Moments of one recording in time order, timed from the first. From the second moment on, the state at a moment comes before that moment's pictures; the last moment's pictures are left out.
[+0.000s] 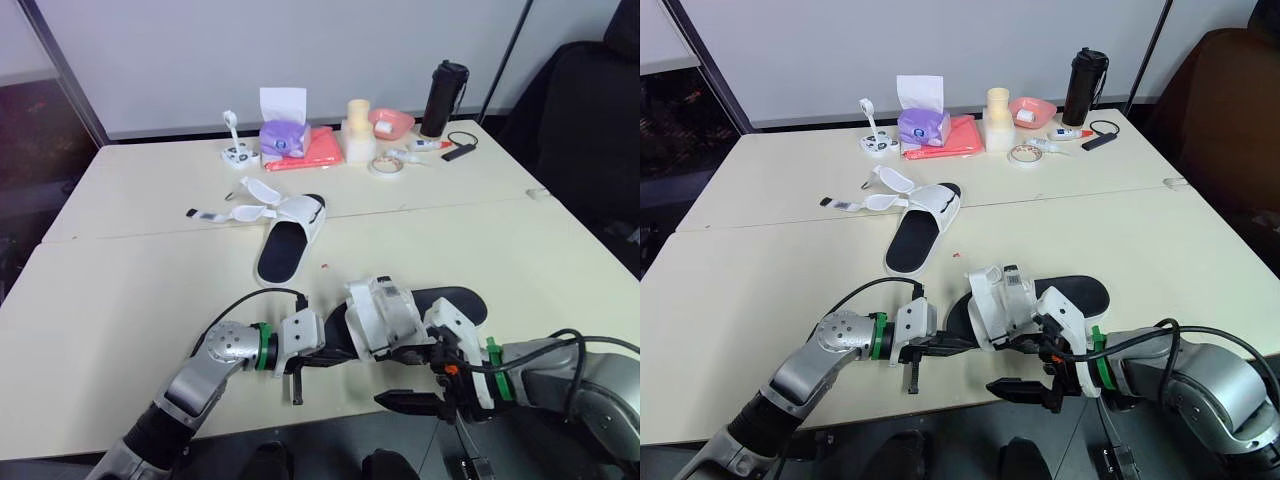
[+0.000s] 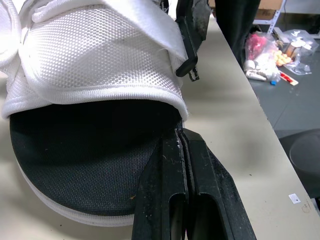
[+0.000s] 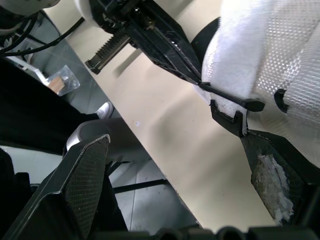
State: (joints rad) left arm -0.28 0.45 -0.41 -0.14 -0.17 0.23 -1.02; right arm -0.10 -0.91 -0.01 -0.65 0.87 1.11 0.76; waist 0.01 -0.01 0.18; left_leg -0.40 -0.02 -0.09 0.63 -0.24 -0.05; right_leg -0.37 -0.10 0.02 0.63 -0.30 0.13
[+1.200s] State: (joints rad) left arm -0.29 0.45 -0.41 -0.12 -0.17 0.21 -1.02; right arm -0.13 -0.89 0.00 -0.48 0.81 1.09 0.80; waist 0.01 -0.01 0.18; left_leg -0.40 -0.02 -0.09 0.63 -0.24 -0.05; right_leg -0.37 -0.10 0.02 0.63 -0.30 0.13
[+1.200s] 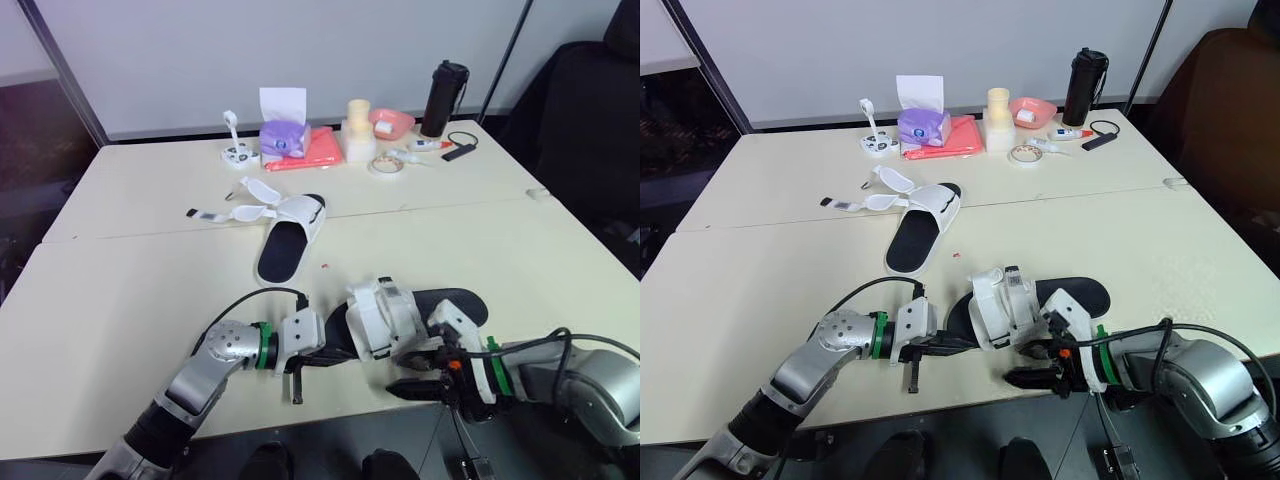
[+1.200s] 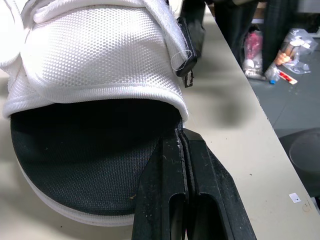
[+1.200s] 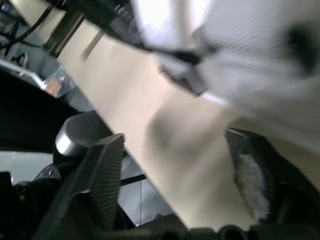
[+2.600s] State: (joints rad) left arm -0.28 0.46 -0.41 -0.13 -0.17 0.21 -1.02; right arm -0.22 -0.80 0.03 -0.48 0.89 1.18 0.71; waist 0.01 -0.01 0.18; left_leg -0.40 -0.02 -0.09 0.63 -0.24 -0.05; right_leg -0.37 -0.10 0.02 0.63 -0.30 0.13
